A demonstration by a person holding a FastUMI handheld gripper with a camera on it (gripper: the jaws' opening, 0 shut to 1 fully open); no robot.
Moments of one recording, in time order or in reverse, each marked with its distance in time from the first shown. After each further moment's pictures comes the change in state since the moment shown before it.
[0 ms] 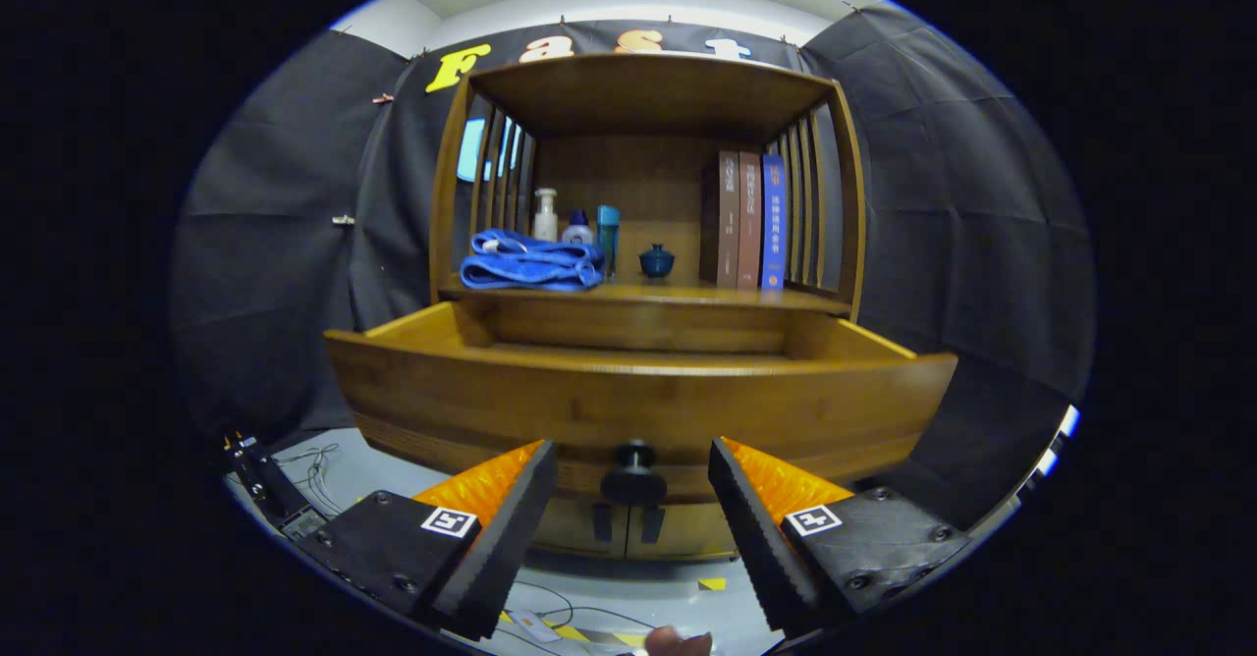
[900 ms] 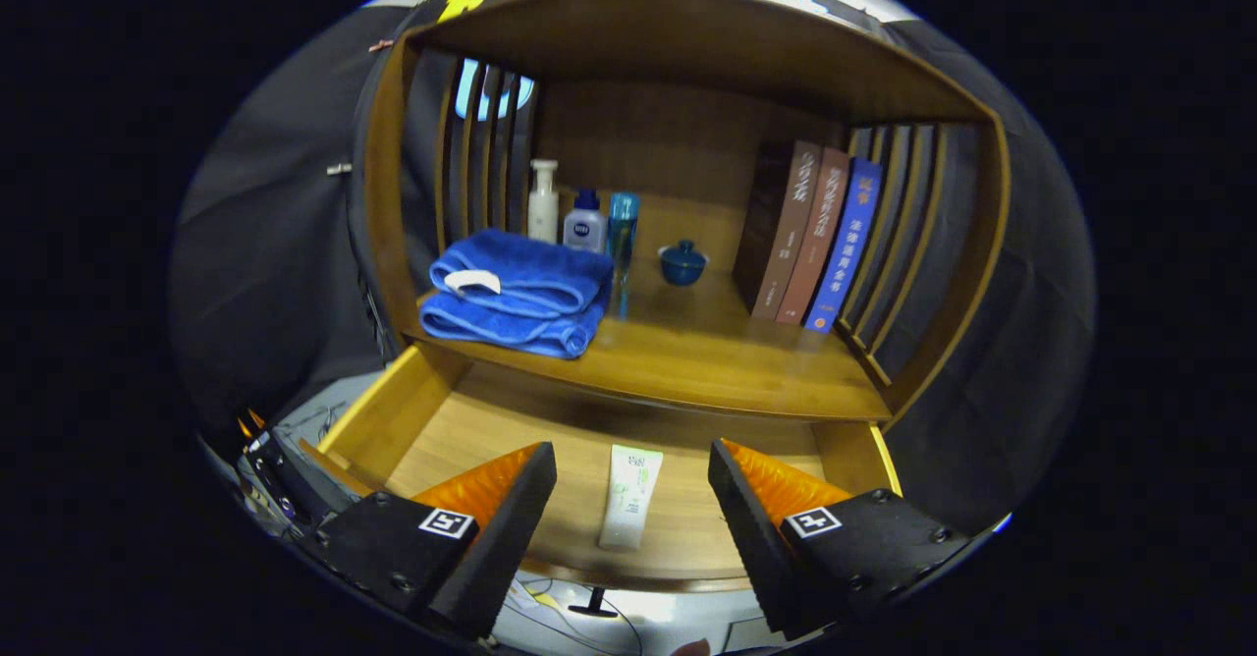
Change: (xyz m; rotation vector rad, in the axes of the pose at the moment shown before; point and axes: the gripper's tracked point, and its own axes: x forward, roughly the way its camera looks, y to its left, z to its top) arm 0.136 -0.006 0.066 -0.141 0.453 0.058
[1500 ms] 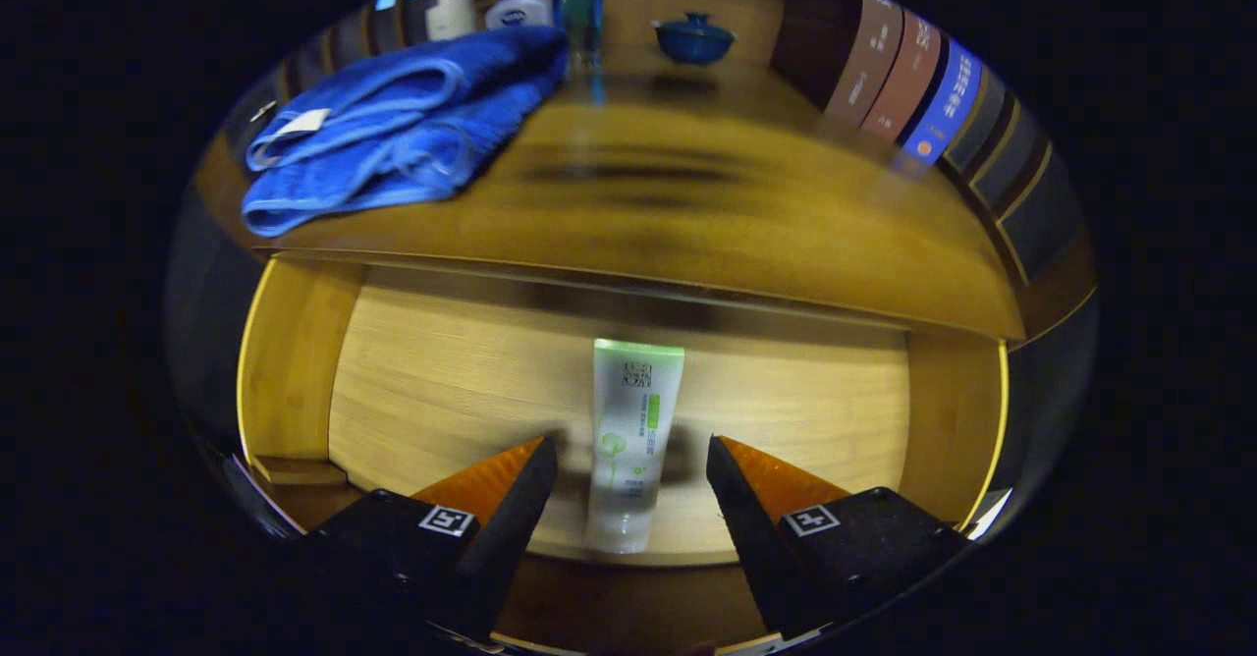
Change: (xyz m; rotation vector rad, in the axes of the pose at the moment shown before) arm 0.109 -0.003 -0.102 0.164 0.594 0.016
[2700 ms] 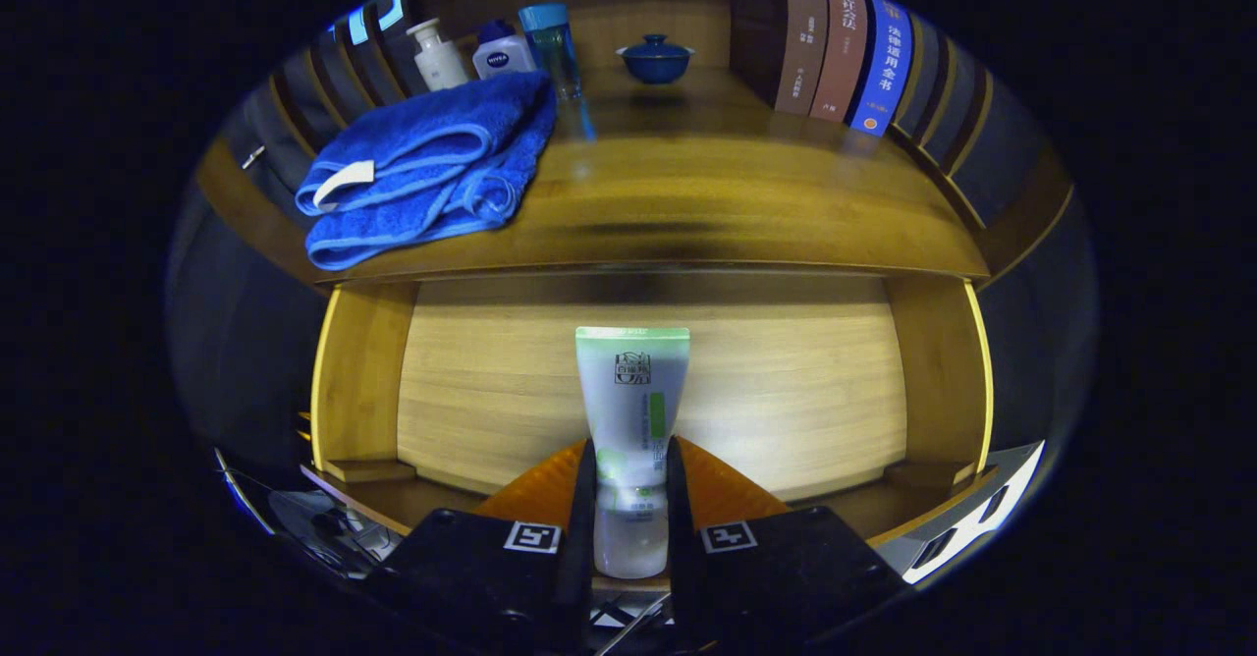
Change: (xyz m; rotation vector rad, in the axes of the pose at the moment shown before) arm -0.093 0.005 -0.004 0.093 -0.072 0.048
